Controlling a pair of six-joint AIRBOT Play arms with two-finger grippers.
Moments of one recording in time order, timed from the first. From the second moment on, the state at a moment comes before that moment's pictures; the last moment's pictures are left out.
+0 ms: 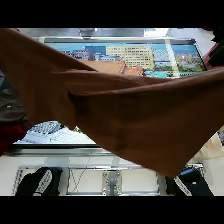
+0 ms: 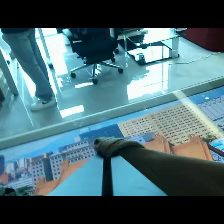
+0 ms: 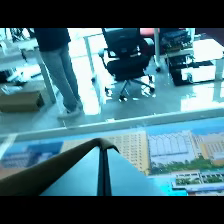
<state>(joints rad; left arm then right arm) 0.24 -0.80 1.82 1.00 -1.21 -1.13 0.25 -0.48 1.39 -1.86 0.95 1.90</state>
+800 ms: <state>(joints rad) 0.11 -1.71 1.73 1.04 -0.97 -1.31 0.05 -1.47 1.41 -1.70 0.53 1.87</state>
